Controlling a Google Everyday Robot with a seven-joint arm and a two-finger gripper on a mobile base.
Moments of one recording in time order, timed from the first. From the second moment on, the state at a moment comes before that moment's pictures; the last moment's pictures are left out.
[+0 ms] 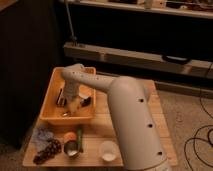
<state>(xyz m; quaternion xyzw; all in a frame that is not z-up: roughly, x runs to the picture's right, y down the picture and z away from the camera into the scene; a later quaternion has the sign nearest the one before) -0.230 0.101 0.893 -0.36 -0.25 -0.21 0.88</state>
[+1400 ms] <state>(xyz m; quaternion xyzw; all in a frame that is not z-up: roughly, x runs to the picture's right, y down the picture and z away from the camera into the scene) -0.223 0.068 0.856 -0.36 -0.22 -0.21 0.88</state>
